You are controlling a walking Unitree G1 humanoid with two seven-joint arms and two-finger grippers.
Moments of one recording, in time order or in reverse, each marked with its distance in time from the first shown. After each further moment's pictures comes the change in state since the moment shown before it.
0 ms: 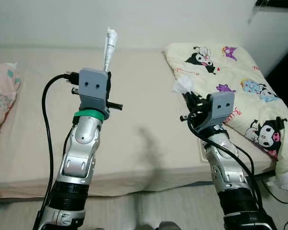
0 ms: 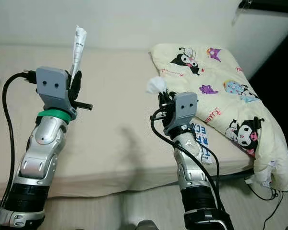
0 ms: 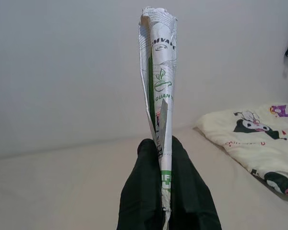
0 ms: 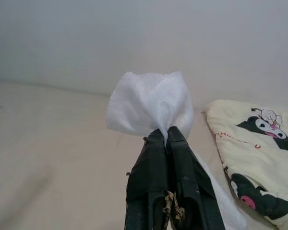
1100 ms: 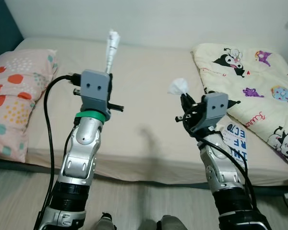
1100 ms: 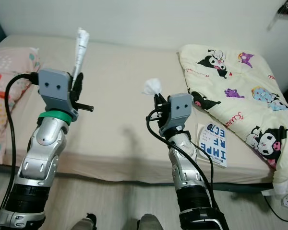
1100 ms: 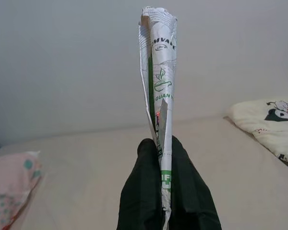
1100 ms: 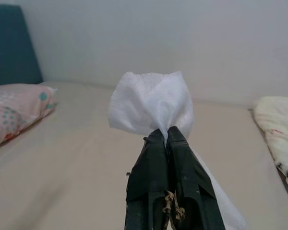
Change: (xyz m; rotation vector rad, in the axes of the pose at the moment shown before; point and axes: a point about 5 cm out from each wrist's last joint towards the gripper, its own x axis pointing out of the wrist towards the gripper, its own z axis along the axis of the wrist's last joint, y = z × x) left arm -0.001 -0.002 -0.002 0.005 0.007 -0.018; right arm 0.002 0.005 -0.004 0.043 0.002 -0.020
